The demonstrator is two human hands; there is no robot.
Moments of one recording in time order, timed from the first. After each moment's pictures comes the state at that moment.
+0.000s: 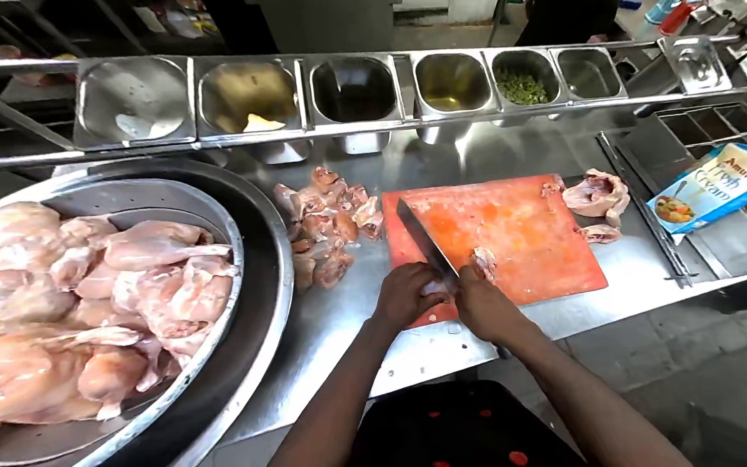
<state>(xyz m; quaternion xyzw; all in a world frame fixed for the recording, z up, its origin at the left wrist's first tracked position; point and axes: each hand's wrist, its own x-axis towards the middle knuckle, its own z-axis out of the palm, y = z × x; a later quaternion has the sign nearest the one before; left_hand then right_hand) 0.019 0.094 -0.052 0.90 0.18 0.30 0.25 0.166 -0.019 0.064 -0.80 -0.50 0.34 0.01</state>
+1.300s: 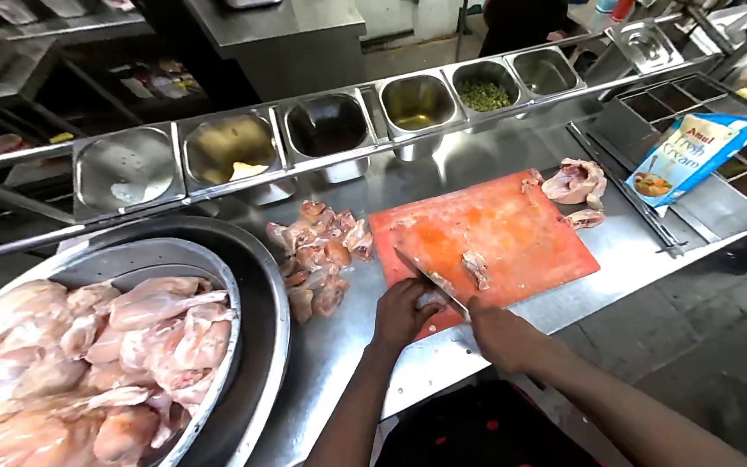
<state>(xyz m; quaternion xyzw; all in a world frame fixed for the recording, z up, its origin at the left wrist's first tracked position) 0.015 0.087 -0.043 0.90 0.24 0.27 0.23 0.168 -0.058 0.086 -0.77 -0.49 0.41 -0.08</state>
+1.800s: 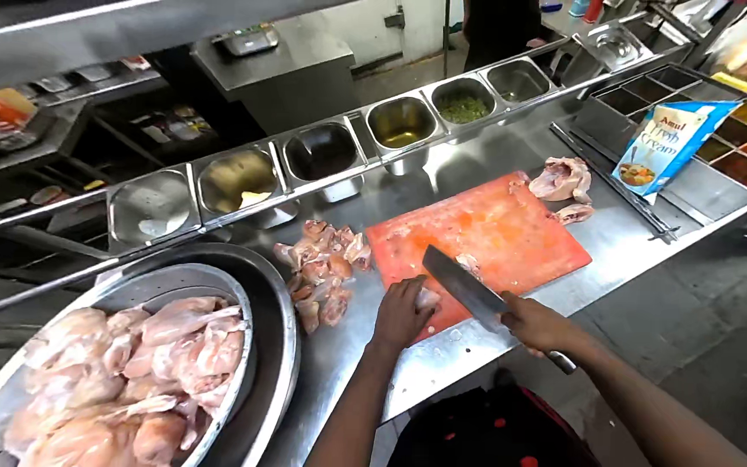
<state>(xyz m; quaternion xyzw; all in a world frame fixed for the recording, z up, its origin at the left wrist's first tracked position) 0.019 0.090 -0.029 0.94 0.26 0.14 0.19 0.230 -0.108 0.052 -0.78 -0.37 0.49 0.11</state>
